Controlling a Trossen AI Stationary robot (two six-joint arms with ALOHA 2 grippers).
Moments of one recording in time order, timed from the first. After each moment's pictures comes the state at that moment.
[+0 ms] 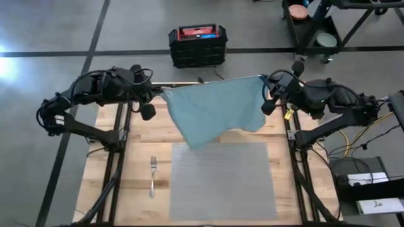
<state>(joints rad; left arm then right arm) 0.14 1.14 1.68 -1.09 -0.33 0.05 0.14 1.07 1.56 -0.71 0.86 -0.18</state>
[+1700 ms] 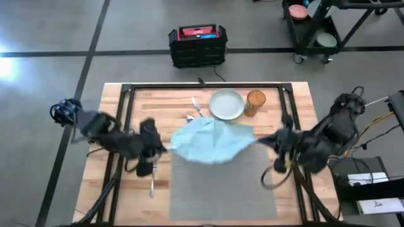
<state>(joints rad) -0.58 1.33 1.64 -1.15 -0.38 -0.52 0.81 1.27 1.56 -1.23 0.83 0.70</state>
